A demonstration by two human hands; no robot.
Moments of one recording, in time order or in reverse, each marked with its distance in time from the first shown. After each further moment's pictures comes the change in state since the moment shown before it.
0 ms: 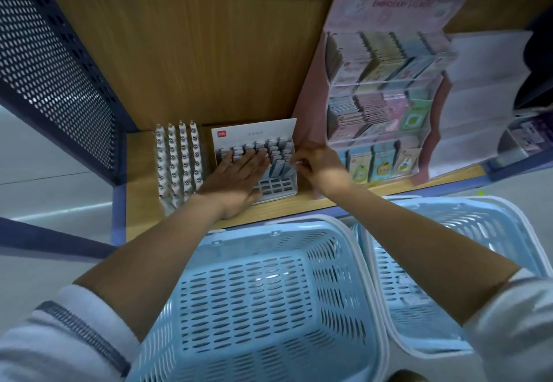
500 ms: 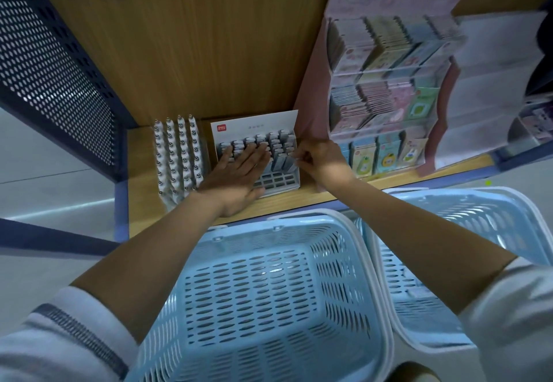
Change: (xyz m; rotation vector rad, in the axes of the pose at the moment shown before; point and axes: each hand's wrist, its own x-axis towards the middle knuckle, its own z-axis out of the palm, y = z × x) left_hand -0.002 0.000 0.002 -0.063 -0.010 0.008; right_hand -0.002 0.001 0.007 0.074 0.037 0.073
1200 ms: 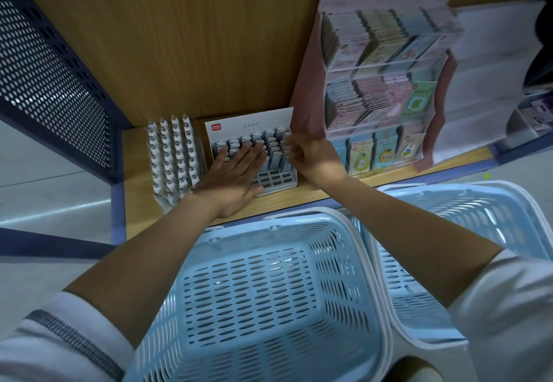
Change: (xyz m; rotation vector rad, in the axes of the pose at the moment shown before) left_hand 0.000 0.000 0.003 -0.001 0.006 -0.012; right_hand 0.003 0.003 0.012 0.005 0.061 -0.066
